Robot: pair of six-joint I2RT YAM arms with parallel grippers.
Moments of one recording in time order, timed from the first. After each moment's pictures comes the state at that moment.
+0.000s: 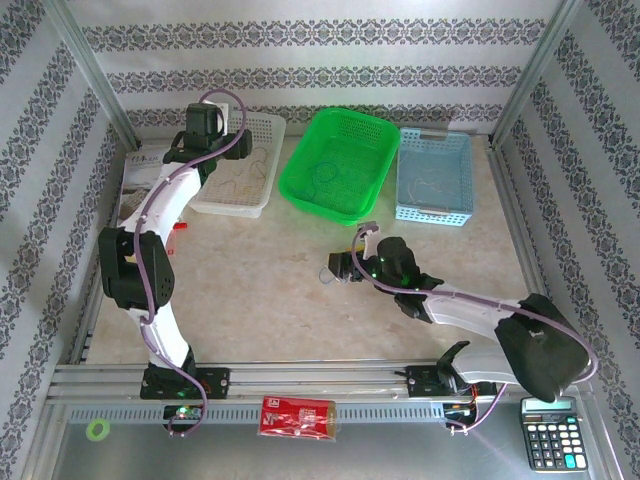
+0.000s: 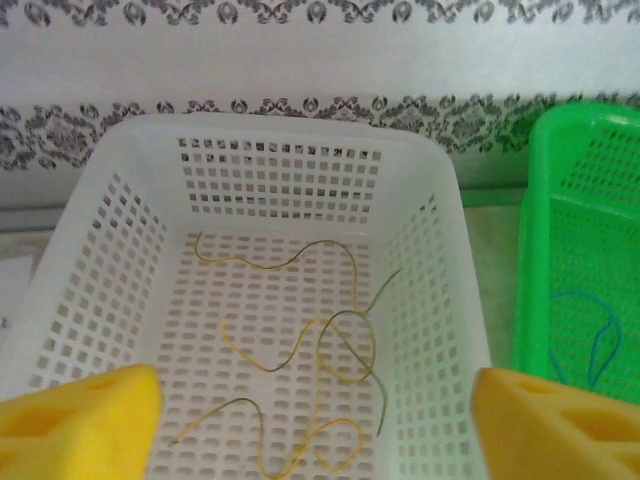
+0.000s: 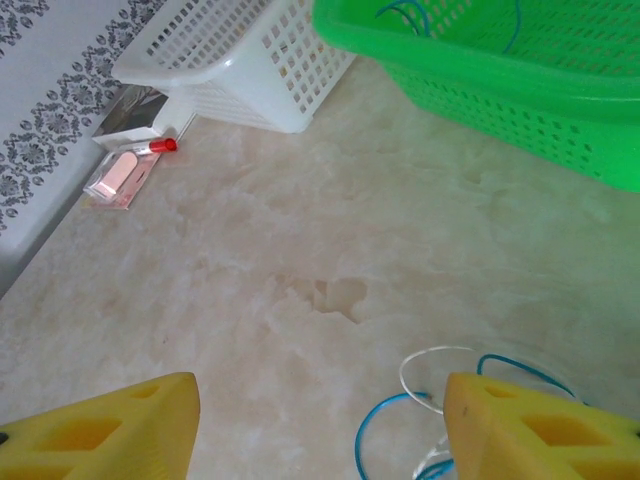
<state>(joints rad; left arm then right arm) -0.10 1.83 1.63 -0.35 -0.02 -0.09 0.64 1.26 0.43 0.41 -0.18 0.53</state>
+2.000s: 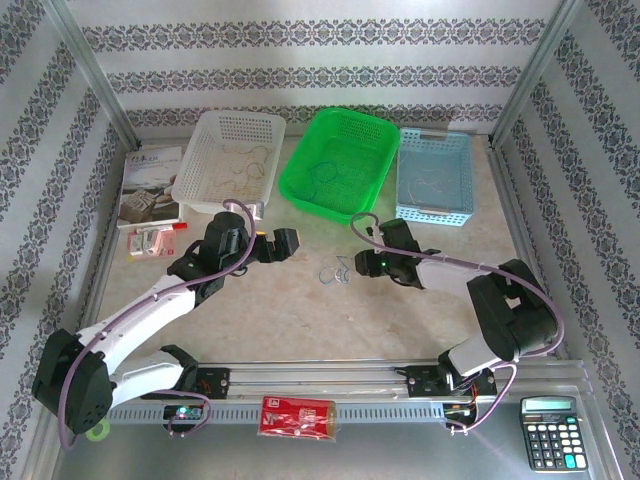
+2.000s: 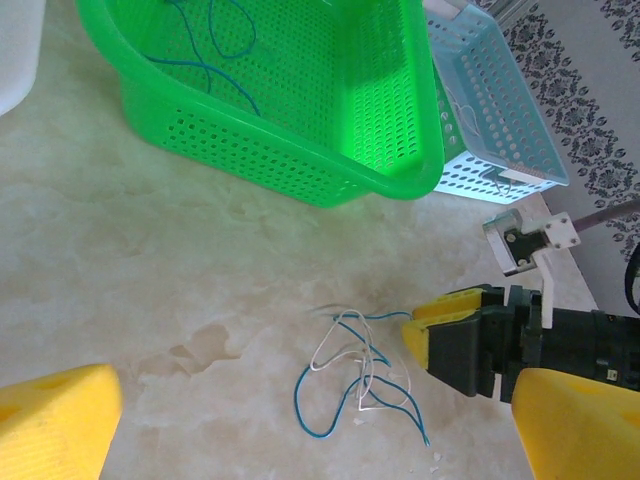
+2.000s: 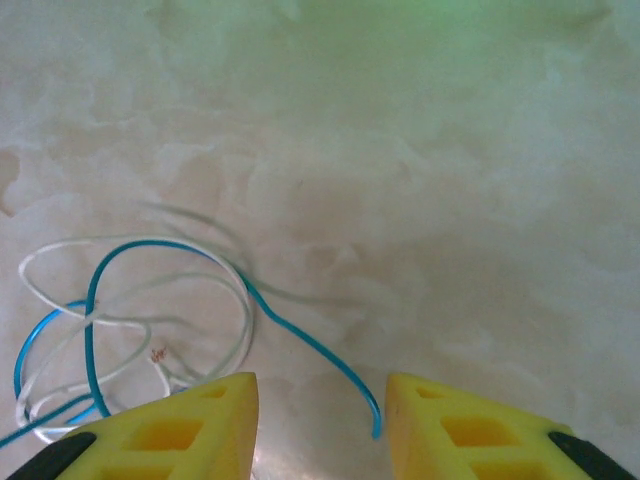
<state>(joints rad) -0.52 1.11 0.70 -0.09 0.14 -0.58 0.44 1.52 0.63 -0.03 -0.19 0.31</state>
